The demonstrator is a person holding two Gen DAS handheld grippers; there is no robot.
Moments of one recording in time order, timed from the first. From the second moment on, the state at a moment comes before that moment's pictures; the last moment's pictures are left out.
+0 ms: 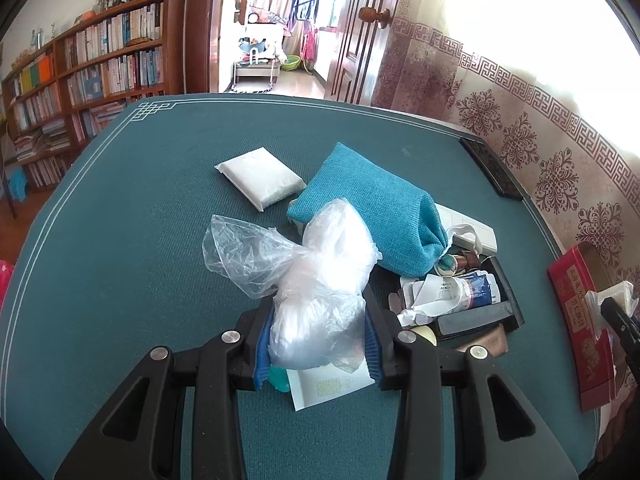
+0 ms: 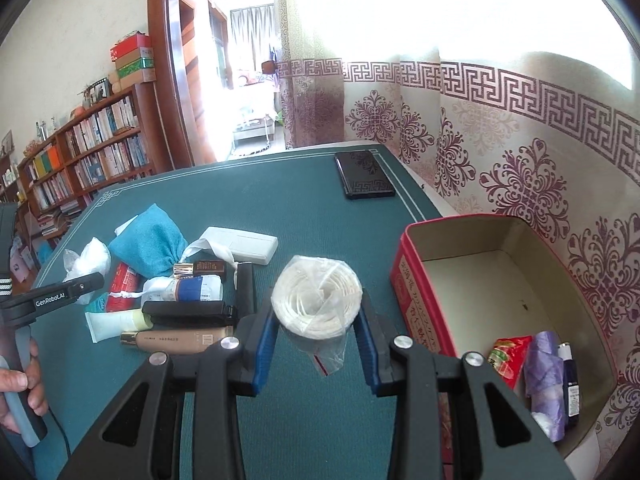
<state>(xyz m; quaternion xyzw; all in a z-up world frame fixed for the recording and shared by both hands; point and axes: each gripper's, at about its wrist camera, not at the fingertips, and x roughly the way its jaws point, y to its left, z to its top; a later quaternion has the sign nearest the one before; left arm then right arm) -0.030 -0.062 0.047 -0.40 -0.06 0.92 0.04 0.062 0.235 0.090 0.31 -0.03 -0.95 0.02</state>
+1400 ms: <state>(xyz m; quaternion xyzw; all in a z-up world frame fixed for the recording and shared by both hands) 0.013 0.171 0.104 -0.38 0.02 0.88 0.27 0.119 0.393 0.065 0.31 -0.12 -0.94 -0.11</state>
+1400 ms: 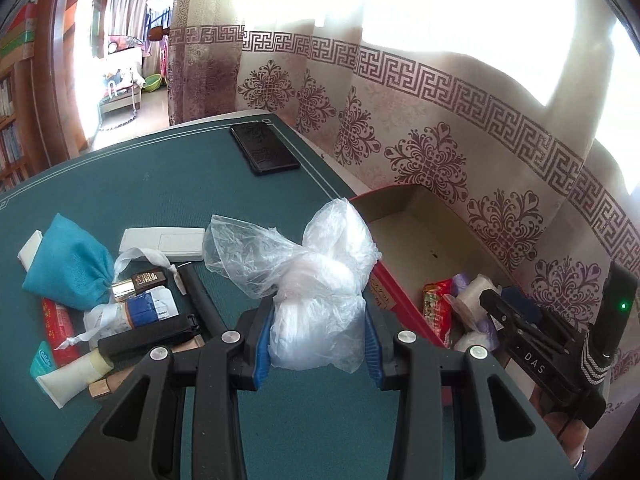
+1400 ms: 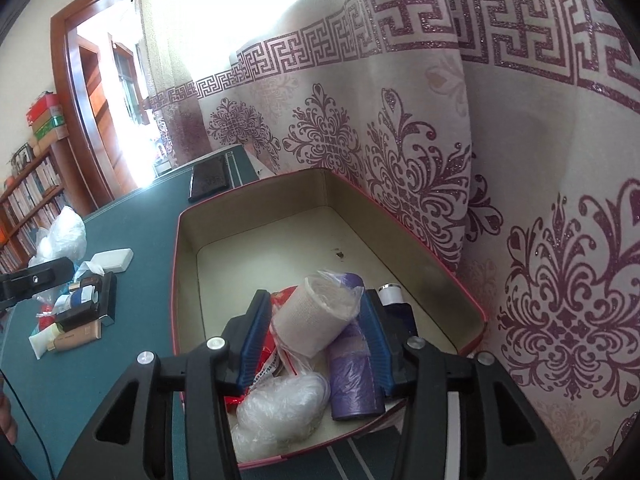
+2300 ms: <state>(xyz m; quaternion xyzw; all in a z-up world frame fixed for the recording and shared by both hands) -0.004 0.247 0.088 -0.43 0.02 0.85 0.32 0.133 0.398 0.061 0.30 -0.14 -0.94 -0.11</state>
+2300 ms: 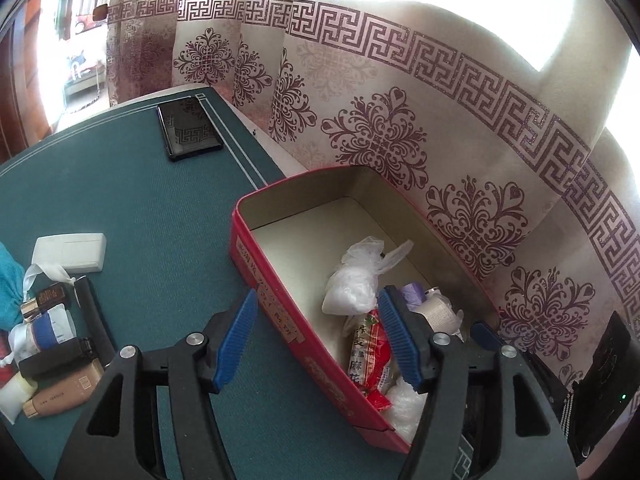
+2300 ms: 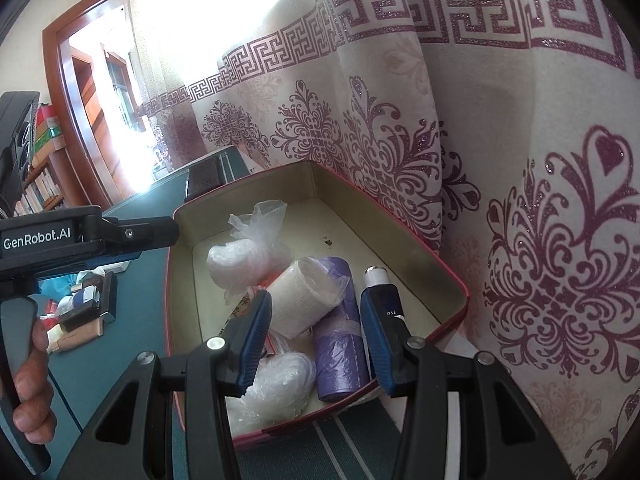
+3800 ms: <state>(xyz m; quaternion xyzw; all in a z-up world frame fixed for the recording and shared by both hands) -0.036 -0.093 0.028 -0.44 -0.05 0.90 -0.03 0.116 0.232 0.058 0.35 -0.05 -0.93 0.04</state>
